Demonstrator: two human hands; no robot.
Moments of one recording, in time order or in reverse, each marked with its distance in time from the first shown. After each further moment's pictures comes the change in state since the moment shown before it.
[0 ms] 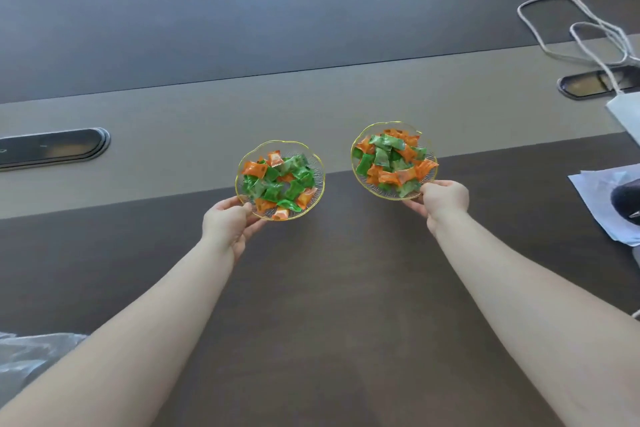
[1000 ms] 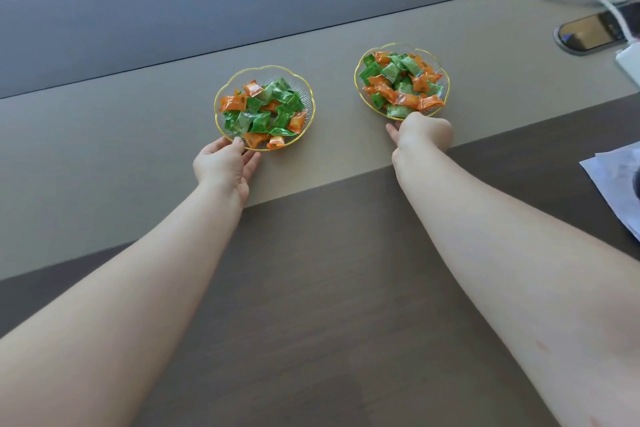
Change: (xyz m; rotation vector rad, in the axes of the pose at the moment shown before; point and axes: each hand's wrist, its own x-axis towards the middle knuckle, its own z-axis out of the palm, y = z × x) left_hand 0.107 0.014 0.186 -0.165 0.002 0.025; right_hand 0.126 -0.062 0.065 0.231 0.291 0.003
